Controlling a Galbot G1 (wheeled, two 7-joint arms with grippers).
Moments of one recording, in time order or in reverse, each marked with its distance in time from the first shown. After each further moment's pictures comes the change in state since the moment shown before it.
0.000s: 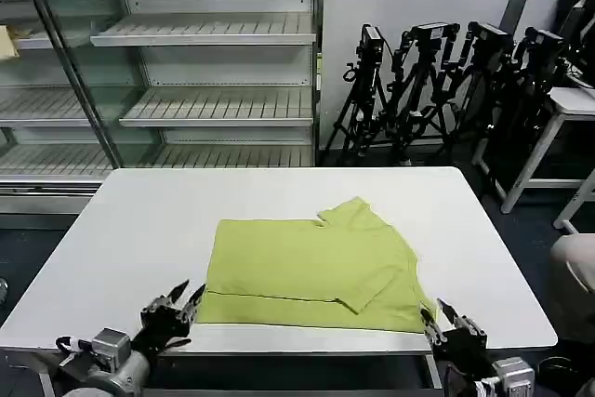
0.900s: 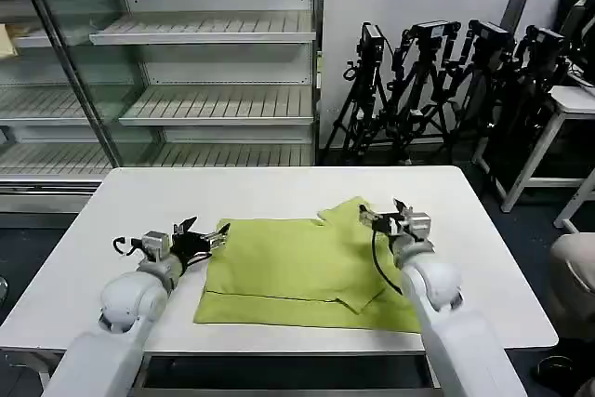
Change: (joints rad) left arm -0.632 0.024 0.274 0.586 -0.087 0.051 -0.009; right arm 0.844 0.141 -0.350 -0.787 0.093 -0.030 0.121
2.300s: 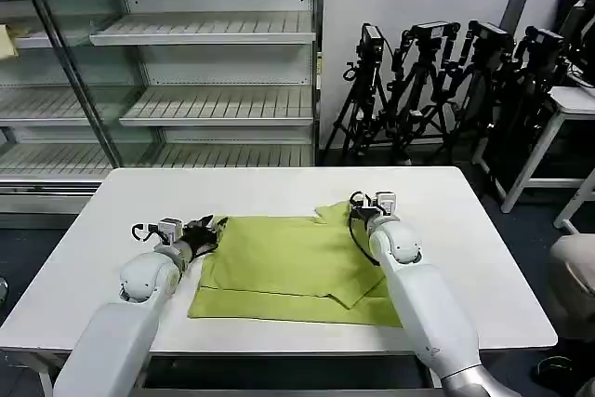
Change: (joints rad) left arm -0.101 -0.026 0.042 0.188 0.015 0.007 0.058; right arm 0.151 0.074 -0.054 -0.280 0.011 -0.003 -0.041
